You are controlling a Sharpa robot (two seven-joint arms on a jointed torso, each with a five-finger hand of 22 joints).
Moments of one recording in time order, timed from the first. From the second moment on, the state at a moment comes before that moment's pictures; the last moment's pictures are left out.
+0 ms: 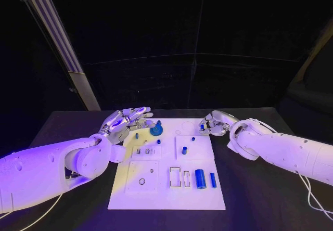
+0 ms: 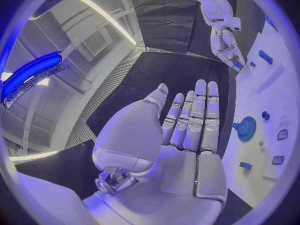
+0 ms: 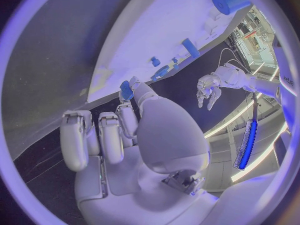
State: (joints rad) left arm 1.26 -0.89 -0.21 1.58 0.21 -0.12 0.56; left_hand 1.33 0.08 0.11 0.06 0.06 0.88 0.23 0.11 0.07 0.93 0.20 0.12 0.07 1.06 0.13 0.24 0.21 0.17 0.85 0.24 0.38 0.14; right arm 1.17 -0.71 -0.07 1.20 -1.20 -0.38 0.03; right_hand 1.39 0.06 0.15 0.00 0.20 1.02 0.14 0.16 0.09 1.33 0.06 1.37 1.27 1.47 -0.01 1.57 1.31 0.01 1.47 0.10 1.55 1.31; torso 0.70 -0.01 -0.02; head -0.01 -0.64
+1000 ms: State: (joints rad) left arm 1.28 -0.90 -0.21 1.53 0.21 -0.12 0.57; left_hand 1.33 0.08 0.11 0.06 0.06 0.88 0.23 0.11 0.07 0.93 0.20 0.12 0.07 1.06 0.13 0.24 0.21 0.17 0.85 0.24 0.38 0.14; right arm 1.19 -0.49 -0.07 1.35 -1.23 -0.37 -0.09; right_hand 1.38 0.07 0.16 0.00 0.20 1.02 0.14 0.16 0.09 1.32 0.06 1.37 1.26 1.47 -0.01 1.57 1.31 0.02 1.47 0.10 1.55 1.31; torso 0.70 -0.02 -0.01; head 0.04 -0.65
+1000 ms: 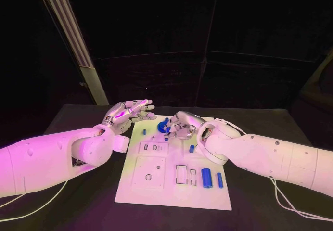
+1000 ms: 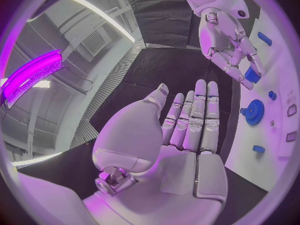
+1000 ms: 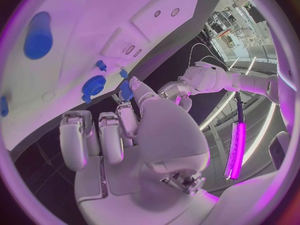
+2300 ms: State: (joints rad) left arm 1.30 -0.89 -0.21 1.53 0.23 -0.12 0.58; left_hand 1.33 0.08 0.11 0.06 0.06 0.88 0.23 0.11 0.07 0.93 0.20 0.12 0.07 1.06 0.13 0.23 0.21 0.17 0.85 0.24 0.38 0.14; right arm 1.15 -0.37 -0.11 1.27 -1.40 -0.30 -0.16; right_hand 1.37 0.06 0.17 -0.01 0.20 1.01 0.14 0.16 0.09 1.32 0.05 1.36 1.25 1.46 -0.01 1.57 1.31 0.02 1.47 0.10 1.55 1.31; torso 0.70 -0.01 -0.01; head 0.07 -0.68
